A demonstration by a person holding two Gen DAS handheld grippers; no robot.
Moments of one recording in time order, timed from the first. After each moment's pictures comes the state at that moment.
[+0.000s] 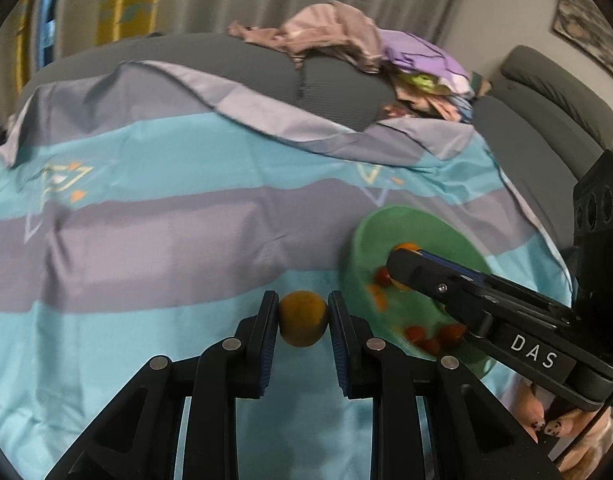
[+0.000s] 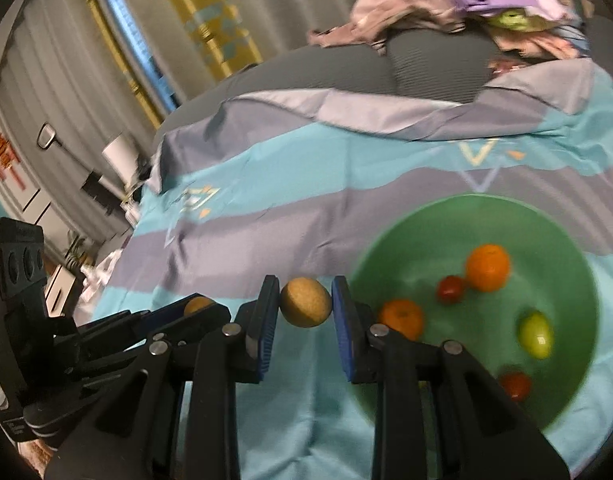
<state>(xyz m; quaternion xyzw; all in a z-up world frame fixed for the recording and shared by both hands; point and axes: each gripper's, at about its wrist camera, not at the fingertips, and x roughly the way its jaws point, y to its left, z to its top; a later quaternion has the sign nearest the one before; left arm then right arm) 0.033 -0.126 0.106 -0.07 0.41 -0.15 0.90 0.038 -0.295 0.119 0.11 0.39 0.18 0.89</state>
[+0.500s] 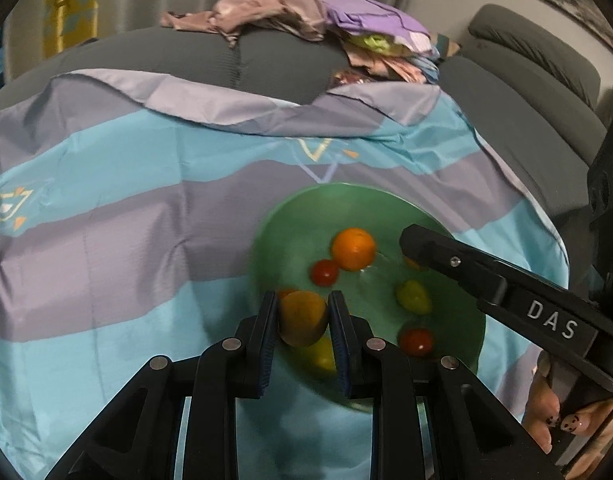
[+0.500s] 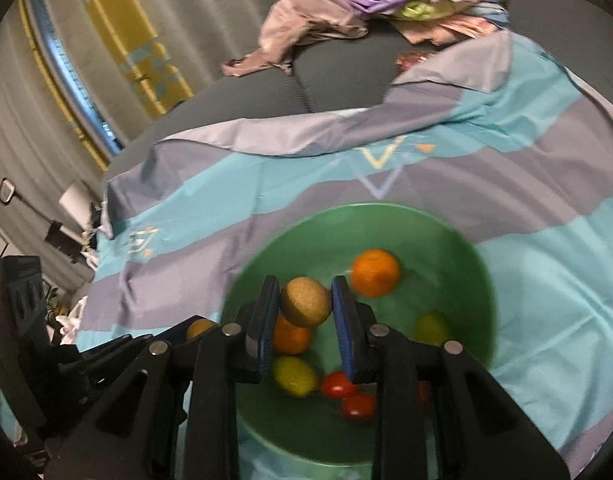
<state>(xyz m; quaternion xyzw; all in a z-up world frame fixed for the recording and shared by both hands) 0.053 -0.207 0.090 -0.04 0.43 -0.19 0.88 0.042 -0.373 0.111 0.16 0.40 0.09 0.90</state>
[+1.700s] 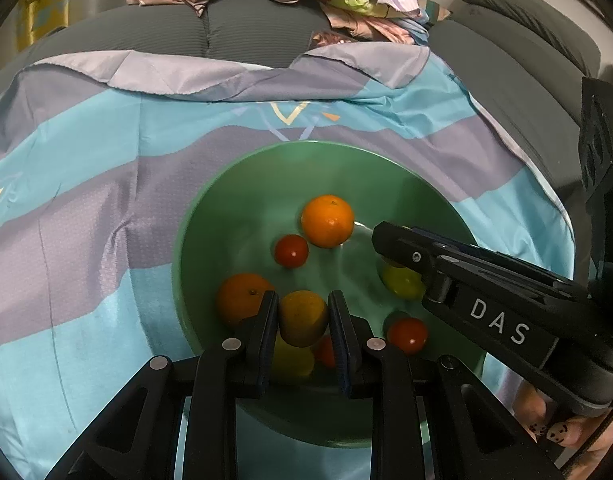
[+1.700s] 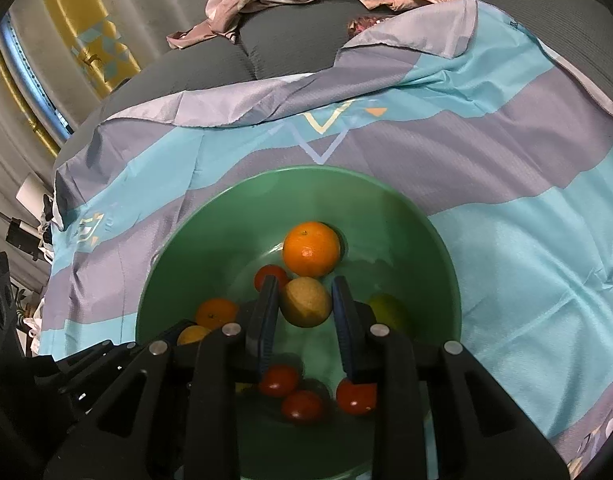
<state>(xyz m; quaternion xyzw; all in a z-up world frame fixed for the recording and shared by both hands) 0.064 -0.244 0.066 -0.02 0.47 -0.21 0.86 0.059 -0.384 0.084 0.13 0.45 0.02 0.88</state>
